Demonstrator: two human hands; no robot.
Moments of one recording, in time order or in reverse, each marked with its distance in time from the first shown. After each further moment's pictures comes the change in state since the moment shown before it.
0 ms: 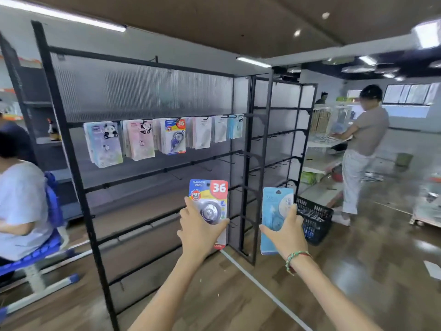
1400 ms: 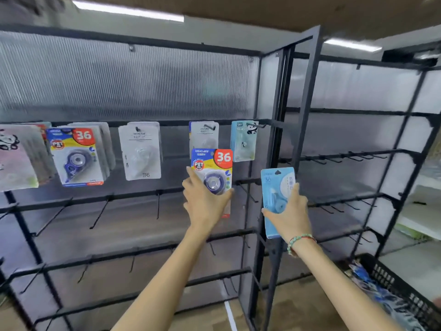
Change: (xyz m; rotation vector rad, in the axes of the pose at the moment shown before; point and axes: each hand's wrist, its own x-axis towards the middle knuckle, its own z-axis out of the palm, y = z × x) left_hand 0.407 0.141 0.404 0.055 0.413 -0.139; right_hand 0.632 0.077 0.102 0.131 -0.241 -0.359
